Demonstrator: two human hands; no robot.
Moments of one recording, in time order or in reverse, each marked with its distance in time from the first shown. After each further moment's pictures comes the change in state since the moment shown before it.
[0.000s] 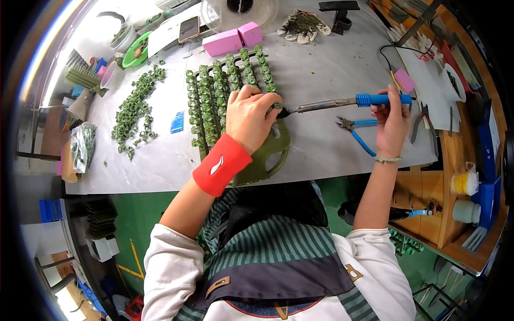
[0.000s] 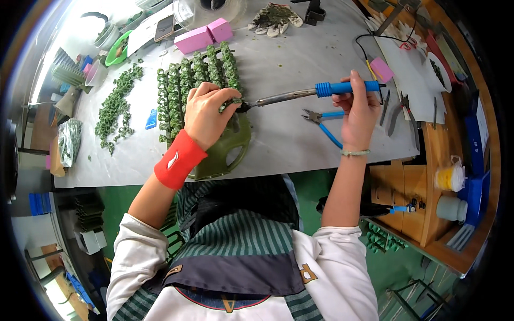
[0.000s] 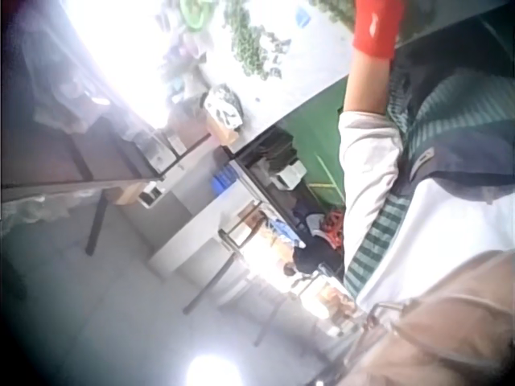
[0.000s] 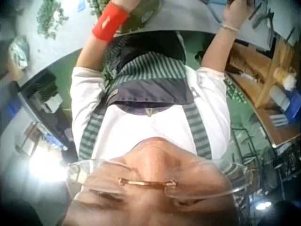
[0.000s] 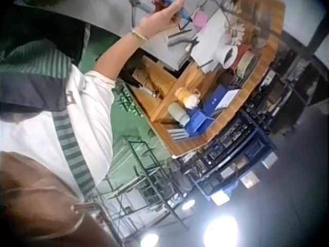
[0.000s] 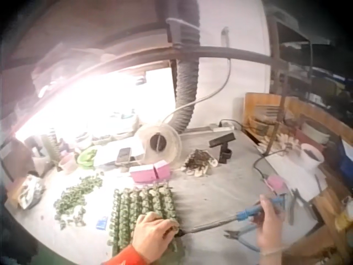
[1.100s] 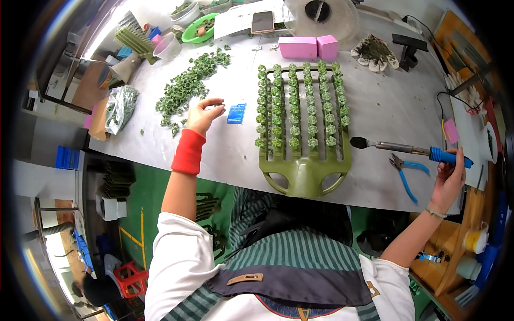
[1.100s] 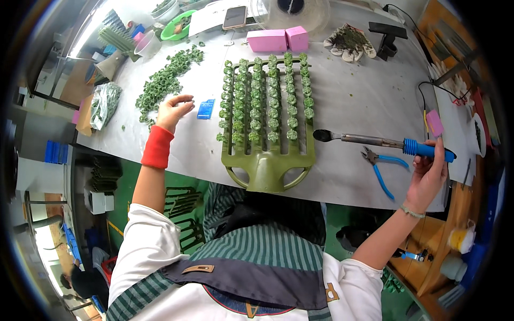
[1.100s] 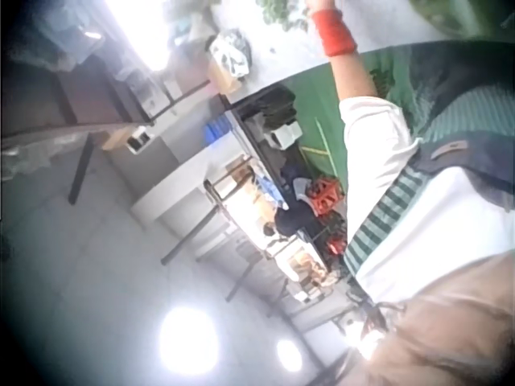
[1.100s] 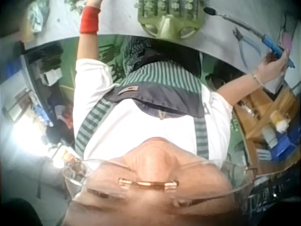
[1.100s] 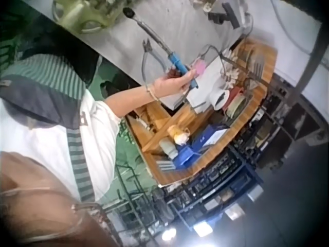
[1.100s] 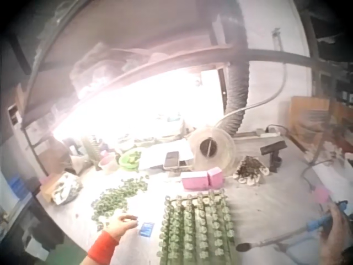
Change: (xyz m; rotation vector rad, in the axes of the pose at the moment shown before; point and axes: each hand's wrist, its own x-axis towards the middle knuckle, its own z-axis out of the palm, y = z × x) left_hand -0.111 -0.229 -0.106 -0.725 0.110 -0.995; right_hand 0.007 -0.023 -0.016 -0.097 0.015 -0.052
